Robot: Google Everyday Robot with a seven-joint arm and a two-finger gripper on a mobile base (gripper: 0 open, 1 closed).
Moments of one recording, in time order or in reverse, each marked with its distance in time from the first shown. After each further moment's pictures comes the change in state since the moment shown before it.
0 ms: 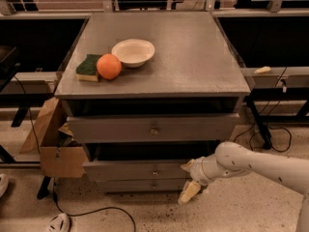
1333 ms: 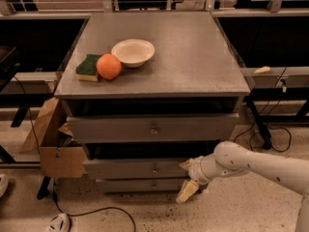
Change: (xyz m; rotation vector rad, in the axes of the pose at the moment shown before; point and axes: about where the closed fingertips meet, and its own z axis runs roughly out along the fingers) arm -0.007 -0.003 0.005 0.000 -0.024 -0.010
